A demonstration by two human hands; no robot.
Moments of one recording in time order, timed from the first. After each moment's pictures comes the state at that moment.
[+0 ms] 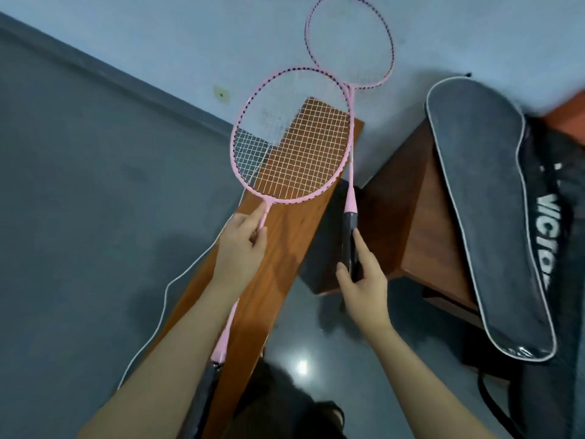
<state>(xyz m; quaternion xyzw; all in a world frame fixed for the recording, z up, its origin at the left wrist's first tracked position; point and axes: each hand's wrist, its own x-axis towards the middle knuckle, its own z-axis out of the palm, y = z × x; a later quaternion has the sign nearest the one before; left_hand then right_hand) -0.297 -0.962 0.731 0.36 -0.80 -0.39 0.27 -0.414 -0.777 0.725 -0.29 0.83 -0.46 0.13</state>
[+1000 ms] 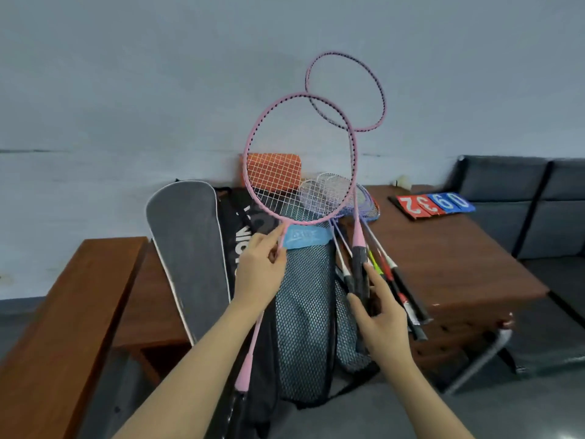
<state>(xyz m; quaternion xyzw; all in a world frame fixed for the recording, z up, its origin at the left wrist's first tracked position) -0.605 -0.493 0.907 0.03 -0.84 -0.44 0.33 -0.596 -0.275 0.867 -0.13 0.84 -0.50 -0.15</state>
